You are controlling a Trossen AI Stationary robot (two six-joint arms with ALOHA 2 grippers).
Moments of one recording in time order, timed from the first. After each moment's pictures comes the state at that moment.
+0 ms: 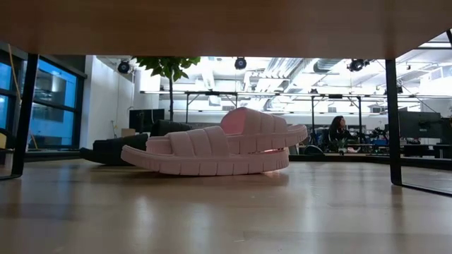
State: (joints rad) left arm -0.06 0.74 0.99 -0.91 -0.02 -0.08; right arm 0.23 1.91 2.24 -1.26 0.05 0.19
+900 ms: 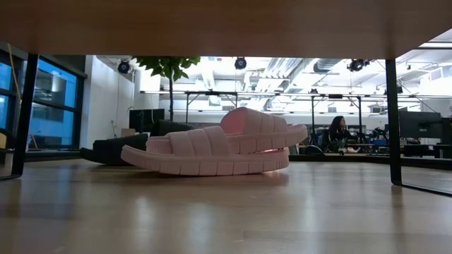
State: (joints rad) left arm -0.06 0.85 0.99 -0.86 -0.13 -0.30; right arm 0.08 1.74 2.23 -1.38 0.16 0.00
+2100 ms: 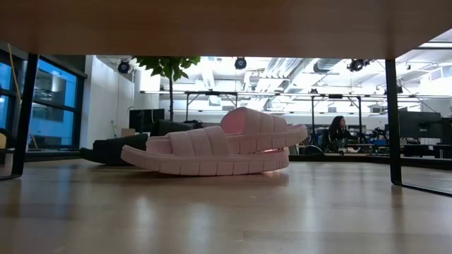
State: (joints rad) left arm 0.14 0.92 0.97 -0.79 -0.13 -0.46; right arm -0.07 1.48 1.63 -0.94 0.10 0.37
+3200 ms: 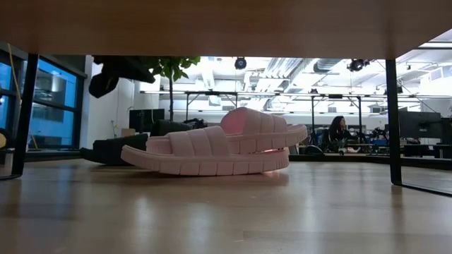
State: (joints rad) left arm 0.32 0.87 0.51 -0.19 -0.04 -0.85; right arm -0.27 1.12 1.26 -0.77 -0.07 0.27
